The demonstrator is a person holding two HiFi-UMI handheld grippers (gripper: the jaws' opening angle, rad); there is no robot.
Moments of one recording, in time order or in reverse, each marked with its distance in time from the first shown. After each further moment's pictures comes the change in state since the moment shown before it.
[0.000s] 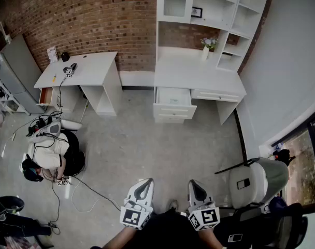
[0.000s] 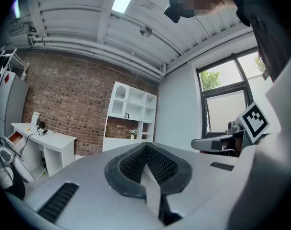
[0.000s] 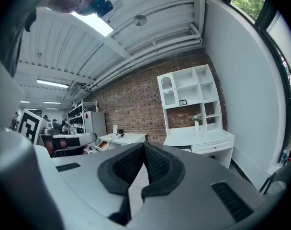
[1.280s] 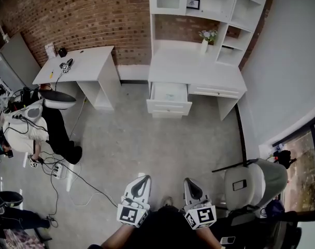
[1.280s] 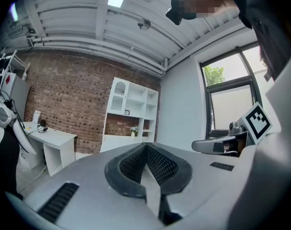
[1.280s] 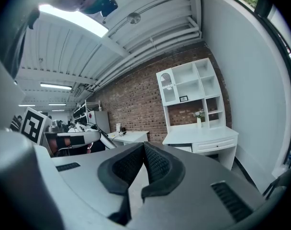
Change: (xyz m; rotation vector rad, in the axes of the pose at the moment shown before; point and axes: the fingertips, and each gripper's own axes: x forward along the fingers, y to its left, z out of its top) left arm 0.072 -0.041 -0.021 0.033 0.062 0.040; right arm 0.009 -0.078 -0.008 0.019 0.023 0.069
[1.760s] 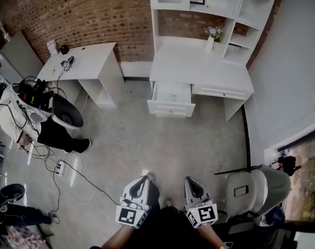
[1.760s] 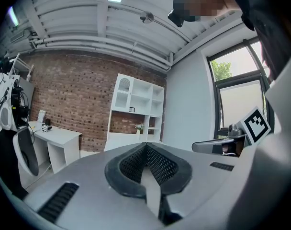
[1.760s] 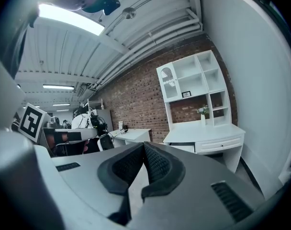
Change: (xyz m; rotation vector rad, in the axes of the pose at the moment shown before) left arm 0.060 0.012 -0.009 -0.010 0.036 0.071; right arm 0.049 -0.059 -0.009 0.010 0.035 0.055
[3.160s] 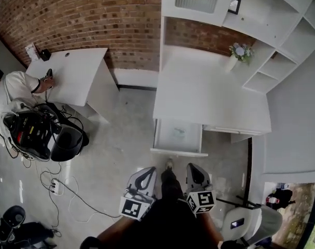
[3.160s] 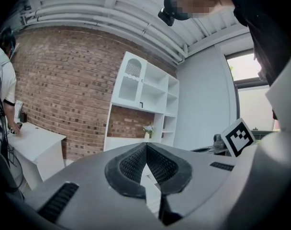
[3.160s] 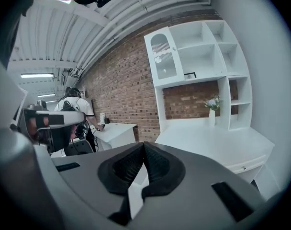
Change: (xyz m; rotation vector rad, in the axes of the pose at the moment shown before) left arm 0.443 0.276 0.058 -0.060 0.002 -0.085; right arm 0.501 -0.216 0.048 0.002 0.160 -0.083
